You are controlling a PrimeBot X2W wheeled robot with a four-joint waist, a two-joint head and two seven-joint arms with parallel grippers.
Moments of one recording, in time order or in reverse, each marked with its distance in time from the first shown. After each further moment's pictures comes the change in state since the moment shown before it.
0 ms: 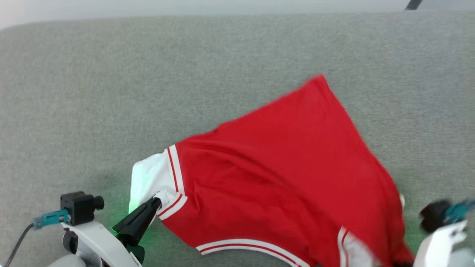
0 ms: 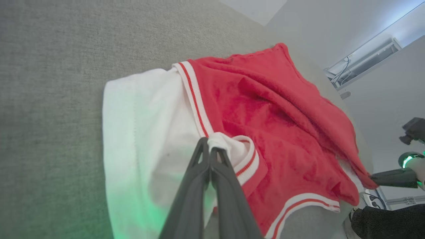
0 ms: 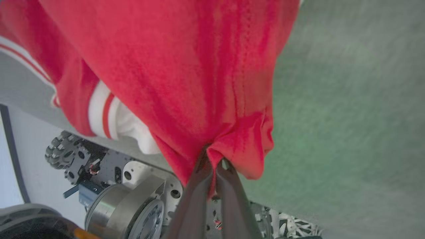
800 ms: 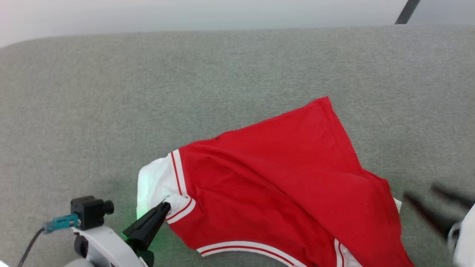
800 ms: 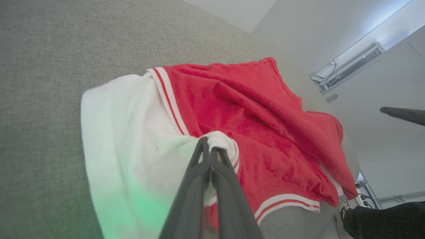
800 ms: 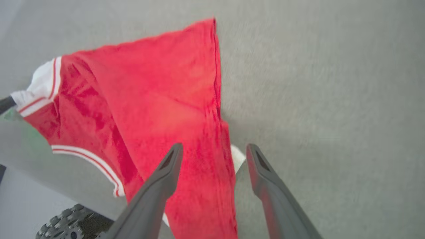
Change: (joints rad) left arm 0.017 -0.028 -0.007 -0.013 0.008 0.005 0.000; right arm -0.049 0.032 -0.127 -0.202 0.043 0.000 -0.086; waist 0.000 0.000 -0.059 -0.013
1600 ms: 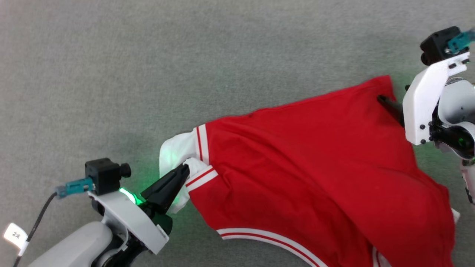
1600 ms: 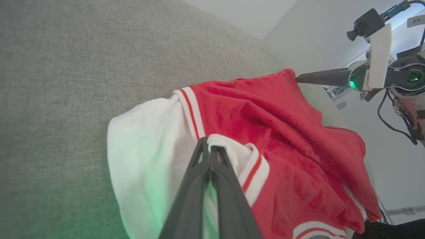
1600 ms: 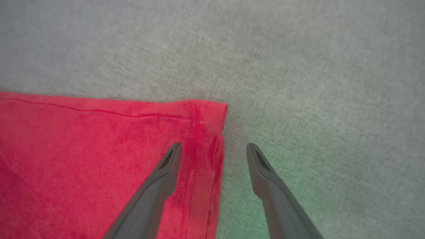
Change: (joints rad) left arm -0.172 -0.063 -0.023 -0.012 0.043 -0.011 0.009; right arm -0.755 -0.044 0.351 0.737 -0.175 0.000 -0.170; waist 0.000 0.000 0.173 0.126
